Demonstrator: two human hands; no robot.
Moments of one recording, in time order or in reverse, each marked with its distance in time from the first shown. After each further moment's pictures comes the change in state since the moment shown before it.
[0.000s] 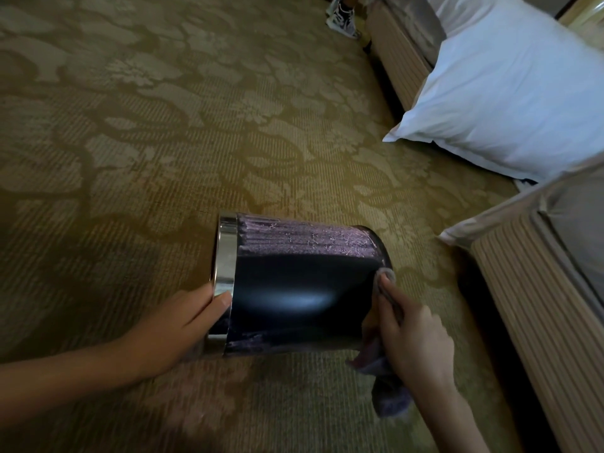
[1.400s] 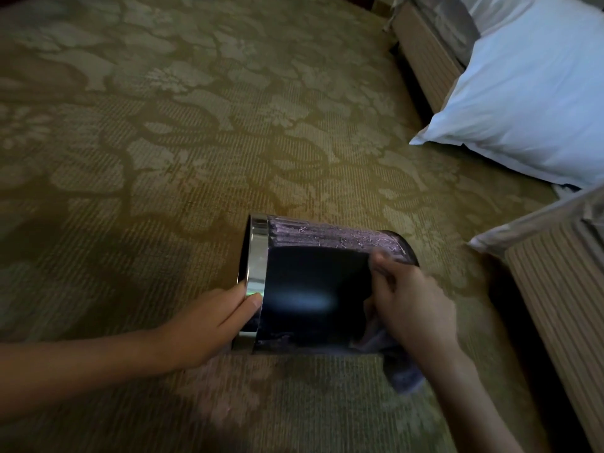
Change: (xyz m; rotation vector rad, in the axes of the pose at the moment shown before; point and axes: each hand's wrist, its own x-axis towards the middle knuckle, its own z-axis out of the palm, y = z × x) left_hand 0.000 -0.007 -0.004 0.185 -0.040 0.111; right_hand 0.019 -0.058 -0.003 -0.198 -0.027 -0.186
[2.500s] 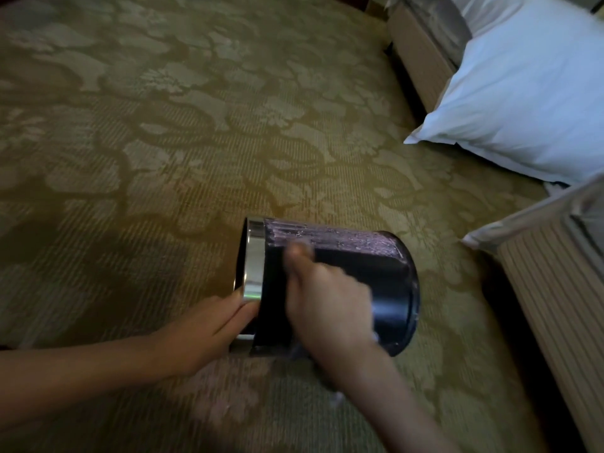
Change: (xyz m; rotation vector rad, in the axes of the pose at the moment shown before) left_hand -0.009 0.003 -0.001 -0.091 -0.067 0.043; right_hand -0.025 -0.071 0.028 -0.086 0.054 -0.361
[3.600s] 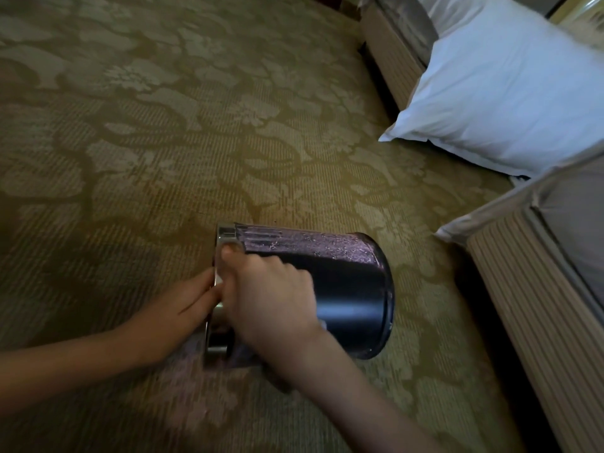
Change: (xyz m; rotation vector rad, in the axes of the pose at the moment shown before) left_hand 0.010 0.002 -0.009 -0.233 0.090 -0.024; right_hand 0.011 -0.036 -0.009 0.132 -0.122 -0.122
